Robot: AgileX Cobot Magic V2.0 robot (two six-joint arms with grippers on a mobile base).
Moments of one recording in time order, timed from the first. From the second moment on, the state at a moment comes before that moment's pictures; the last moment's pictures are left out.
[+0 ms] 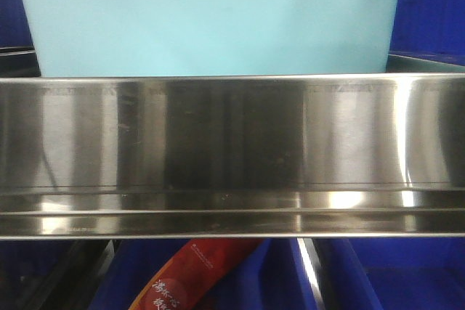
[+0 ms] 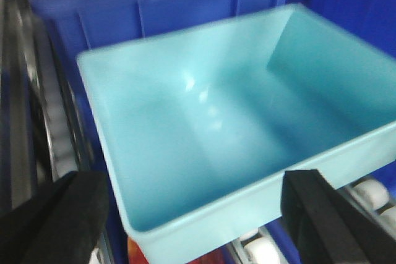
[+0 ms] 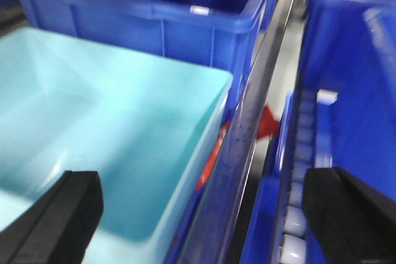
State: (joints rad) left arm -0.45 1.09 -1.22 0.08 0.75 -0.11; right arm 0.20 1.08 -1.20 0.12 0.69 -0.08
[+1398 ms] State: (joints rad) left arm -0.29 1.64 -1.53 0.00 0.98 -0.18; right arm 0.20 1.77 -1.68 0.11 1.10 0.07
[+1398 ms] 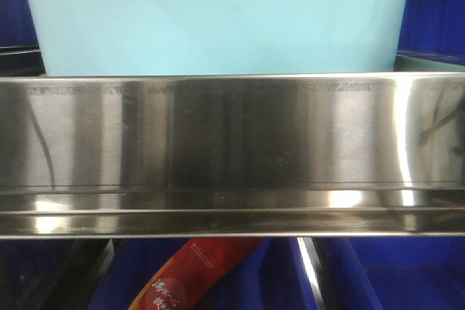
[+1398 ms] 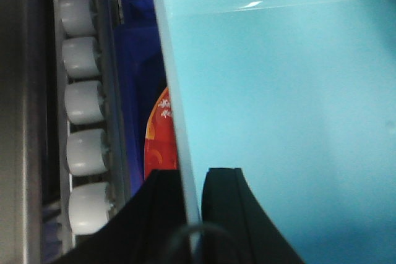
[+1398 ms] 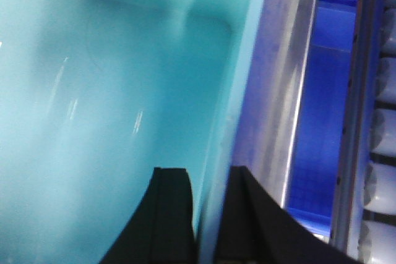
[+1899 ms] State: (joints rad) left arm -0.30 1.37 -1.54 -0.03 0.99 -0.18; right arm 0.21 1.47 -1.68 0.11 1.10 0.08
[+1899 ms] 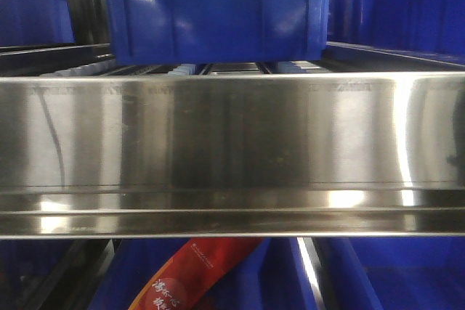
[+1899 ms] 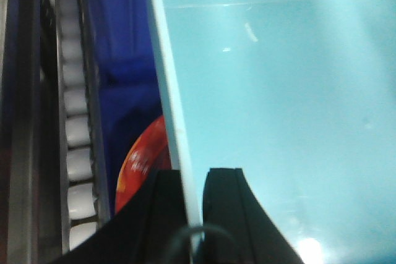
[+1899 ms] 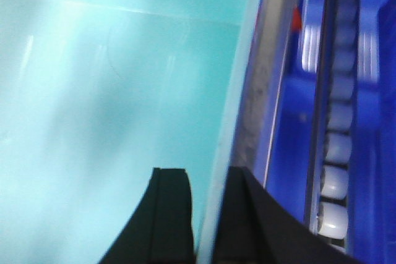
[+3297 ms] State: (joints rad) left arm -0.30 1.31 -1.57 -0.04 0.99 -0.18; right arm 0.21 1.42 -1.68 0.13 1.08 0.08
